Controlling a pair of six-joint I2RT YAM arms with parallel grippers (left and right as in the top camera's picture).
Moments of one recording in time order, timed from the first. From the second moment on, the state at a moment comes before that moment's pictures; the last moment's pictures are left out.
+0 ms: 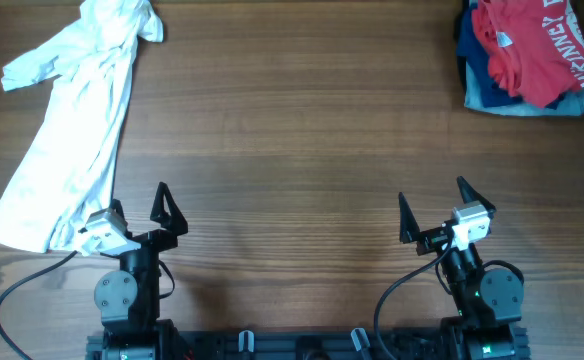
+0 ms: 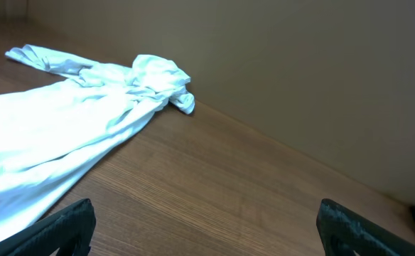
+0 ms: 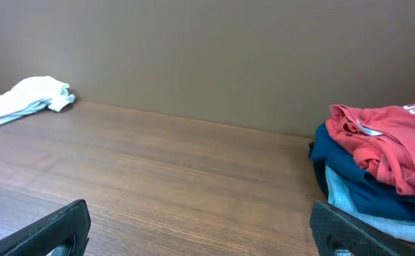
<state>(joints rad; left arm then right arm) 0.08 0.02 0.01 -0.07 -0.05 -0.45 0.11 0.02 0.01 0.01 -0.14 -0.07</state>
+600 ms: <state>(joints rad) 0.08 0.02 0.01 -0.07 -0.05 -0.45 0.11 0.02 0.01 0.01 -0.14 -0.12</state>
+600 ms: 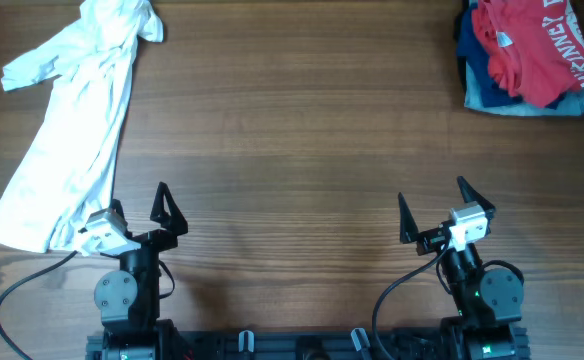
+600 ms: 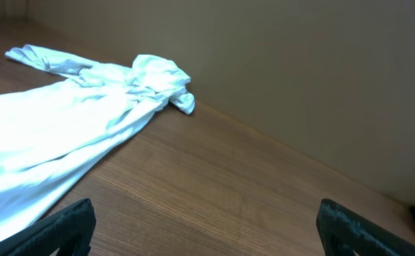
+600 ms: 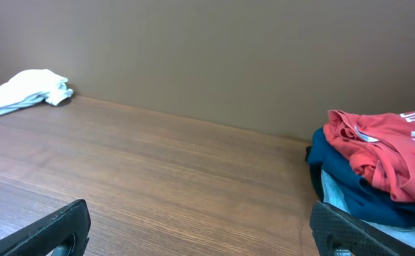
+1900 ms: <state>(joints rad) 0.08 0.06 0.04 -0.07 0.00 -0.45 0.11 0.79 0.46 0.32 -0.28 -0.04</state>
